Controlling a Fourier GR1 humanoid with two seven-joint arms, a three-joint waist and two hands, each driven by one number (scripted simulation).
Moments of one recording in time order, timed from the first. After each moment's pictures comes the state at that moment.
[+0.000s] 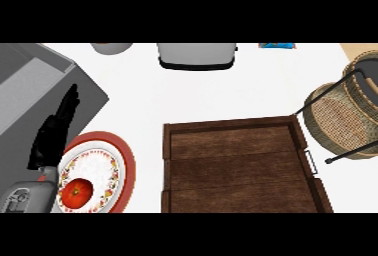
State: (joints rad) left arm -0.15 0.30 0.00 -1.47 -0.13 0.13 0.07; right arm -0.29 -0.83 -0.14 -1.80 0.53 0.12 0.07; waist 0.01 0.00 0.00
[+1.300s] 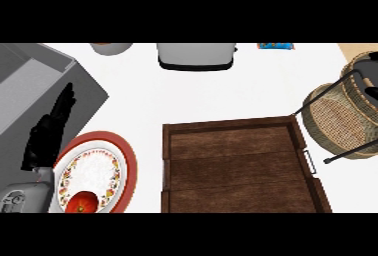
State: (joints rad) left arm -0.15 0.28 0.04 -1.50 -0.16 0.09 0.10; right arm -0.52 -0.74 -0.21 -1.04 0.46 0.31 -0.33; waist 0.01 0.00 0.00
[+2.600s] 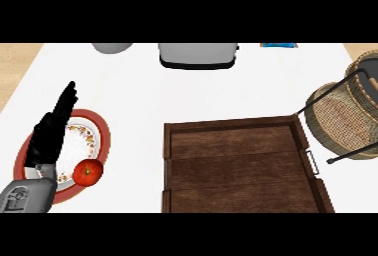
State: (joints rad) left arm -0.17 0.26 0.06 -1.47 -0.17 0.07 0.08; right arm -0.51 -1.16 -0.57 -0.47 0.22 0.61 -0.52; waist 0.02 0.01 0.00
